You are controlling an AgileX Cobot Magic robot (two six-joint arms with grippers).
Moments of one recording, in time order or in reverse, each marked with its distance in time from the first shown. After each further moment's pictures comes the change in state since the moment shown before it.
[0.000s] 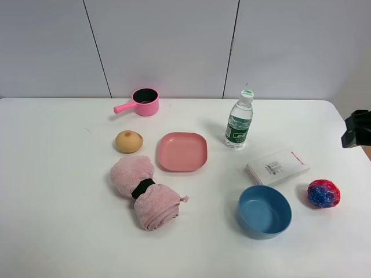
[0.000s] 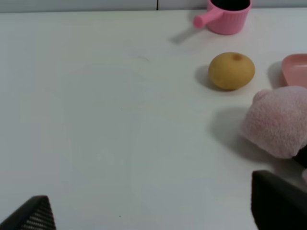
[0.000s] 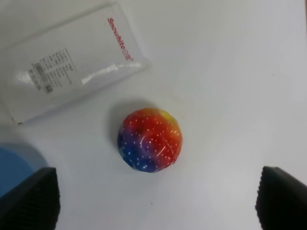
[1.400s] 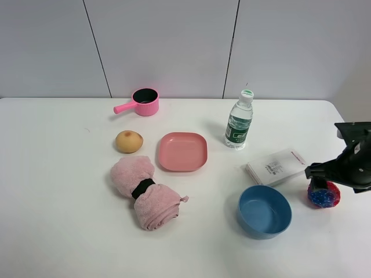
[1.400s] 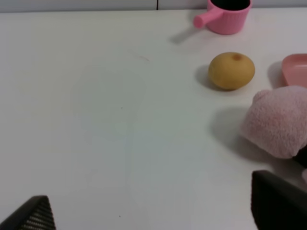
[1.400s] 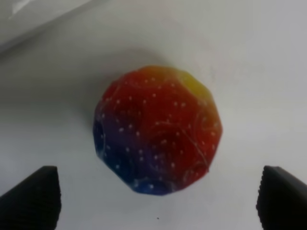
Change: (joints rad) left arm 0.000 0.000 0.000 0.000 0.000 0.000; right arm 0.000 0.353 0.262 -0.083 -0.361 0.120
